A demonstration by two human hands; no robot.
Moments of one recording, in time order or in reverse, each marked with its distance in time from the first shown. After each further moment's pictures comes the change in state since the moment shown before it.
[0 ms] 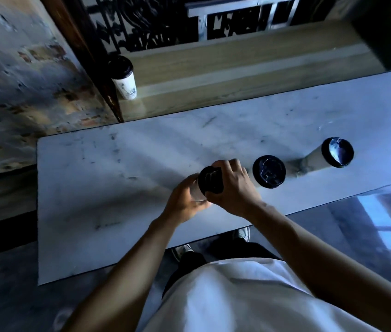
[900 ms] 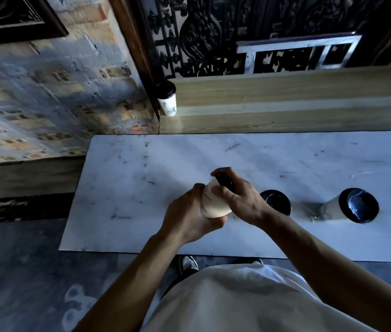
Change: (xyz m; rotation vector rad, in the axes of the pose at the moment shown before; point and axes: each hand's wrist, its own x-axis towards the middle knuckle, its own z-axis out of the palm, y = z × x) left_hand -0.043 0.109 0.006 0.412 0.338 -0.121; right_hand 0.022 0.011 -0.069 0.541 -0.302 -0.244
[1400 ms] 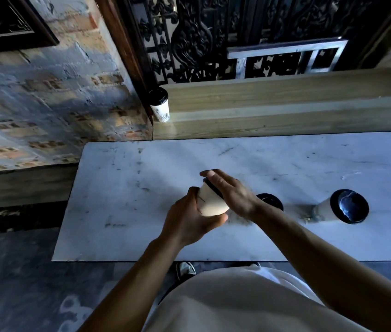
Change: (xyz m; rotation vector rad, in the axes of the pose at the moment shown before) left_hand 0.008 0.007 0.007 -0.171 -0.047 -0.066; right_hand 0.014 -0.009 -0.009 0.118 -0.056 0.083
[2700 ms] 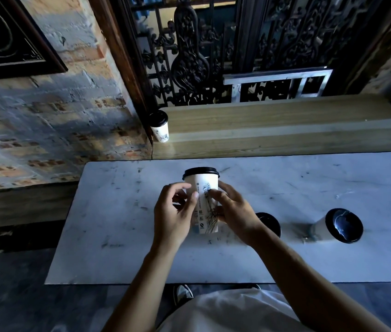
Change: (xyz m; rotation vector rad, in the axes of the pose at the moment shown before) left_hand 0.018 0.005 -0.022 -0.430 0.482 0.153; right_hand 0.008 0.012 0.008 0.489 0.120 -0.029
